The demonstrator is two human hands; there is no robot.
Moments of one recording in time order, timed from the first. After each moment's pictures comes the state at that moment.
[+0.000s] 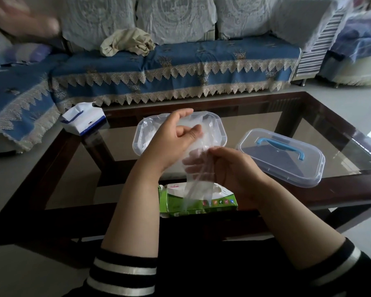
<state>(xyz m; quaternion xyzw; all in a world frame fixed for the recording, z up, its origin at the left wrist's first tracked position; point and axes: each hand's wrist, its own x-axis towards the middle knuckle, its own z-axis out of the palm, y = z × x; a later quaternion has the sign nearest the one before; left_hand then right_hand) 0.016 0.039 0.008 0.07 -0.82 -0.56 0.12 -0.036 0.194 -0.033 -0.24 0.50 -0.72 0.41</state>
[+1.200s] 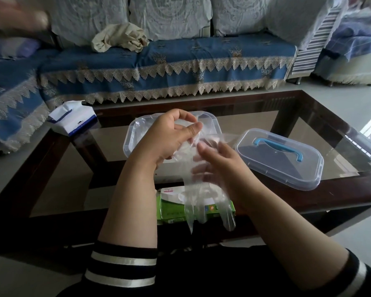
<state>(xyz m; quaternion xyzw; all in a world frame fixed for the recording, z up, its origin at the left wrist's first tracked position) -0.010 0.032 0.014 0.08 -0.81 -0.57 0.10 -0.033 0.188 -0.031 -0.15 0.60 -0.73 0.30</state>
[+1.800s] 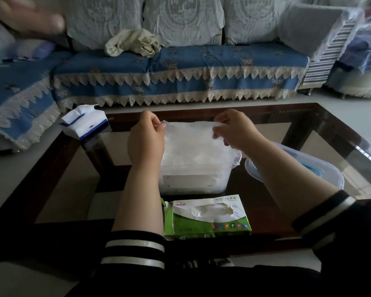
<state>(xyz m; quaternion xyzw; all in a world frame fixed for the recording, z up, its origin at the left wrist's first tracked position) -0.042 -0.035 -0.022 0.27 -0.85 -0.28 0.35 -0.134 0.139 0.008 -0.20 0.88 -0.43 0.07</state>
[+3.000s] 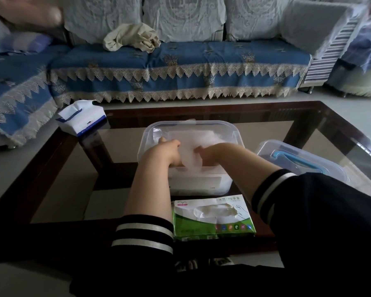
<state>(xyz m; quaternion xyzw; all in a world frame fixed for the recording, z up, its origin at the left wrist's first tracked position) -0.065 -0.036 -0.037 0.24 -0.94 -0.20 -0.14 -0.145 0.077 -0.044 -0.30 0.91 0.00 0.30</state>
